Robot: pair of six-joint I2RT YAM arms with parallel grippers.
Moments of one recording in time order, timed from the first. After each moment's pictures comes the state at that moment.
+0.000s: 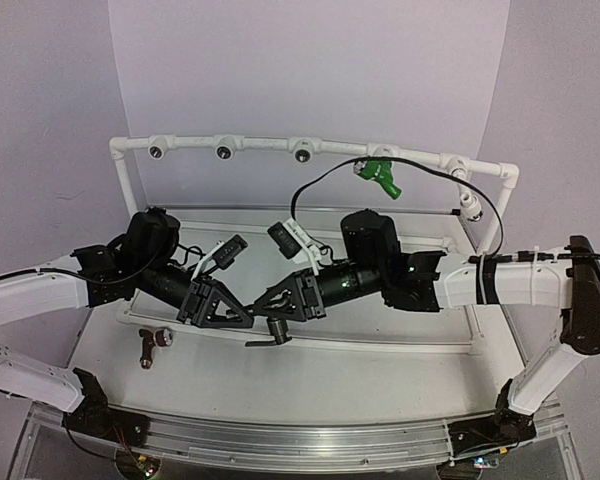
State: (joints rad) left arm -0.80 1.15 0.84 -0.24 0.95 -0.31; right arm 1.03 1.63 1.14 0.19 -0.70 0.51
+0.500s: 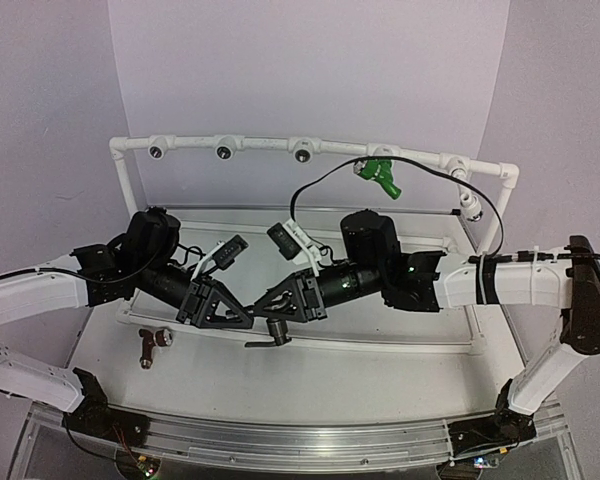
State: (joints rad) left arm -0.80 1.15 0.85 -0.25 0.95 -0.29; right arm 1.03 1.63 1.14 0.19 -0.72 0.49
